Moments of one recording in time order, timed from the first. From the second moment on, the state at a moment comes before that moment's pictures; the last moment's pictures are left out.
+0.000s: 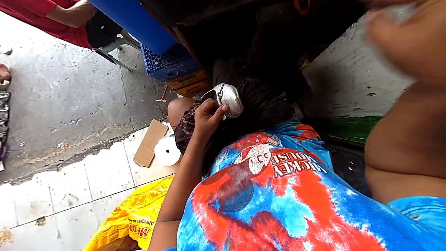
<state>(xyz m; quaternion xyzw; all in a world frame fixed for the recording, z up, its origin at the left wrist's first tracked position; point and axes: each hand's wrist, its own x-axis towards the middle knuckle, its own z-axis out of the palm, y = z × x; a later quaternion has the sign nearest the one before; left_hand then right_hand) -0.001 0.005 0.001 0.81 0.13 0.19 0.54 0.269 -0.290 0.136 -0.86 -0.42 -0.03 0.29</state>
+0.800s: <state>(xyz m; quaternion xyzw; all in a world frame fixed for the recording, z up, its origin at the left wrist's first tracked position) -0.083 0.033 0.024 0.90 0.23 0.16 0.33 0.137 -0.171 0.058 -0.78 -0.46 0.08 0.41</state>
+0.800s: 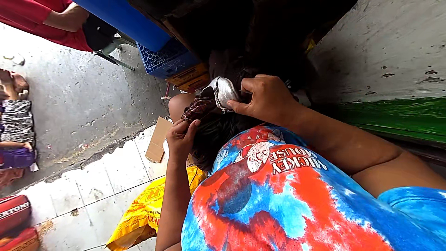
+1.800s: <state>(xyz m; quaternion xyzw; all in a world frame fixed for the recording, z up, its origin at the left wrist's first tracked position) -0.098 0.021 0.061 0.52 0.07 0.29 0.80 0.164 -0.186 0.100 -0.50 -0.48 0.30 0.66</state>
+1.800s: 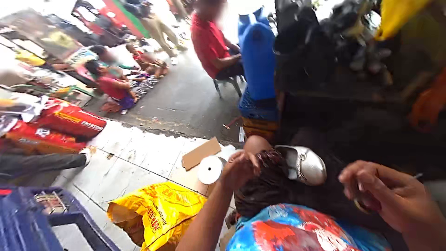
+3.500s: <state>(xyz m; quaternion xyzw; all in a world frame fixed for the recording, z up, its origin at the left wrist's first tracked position) 0.050 0.014 0.016 0.38 0.00 0.15 0.91 0.164 -0.127 0.078 -0.70 -0.61 -0.14 0.35</state>
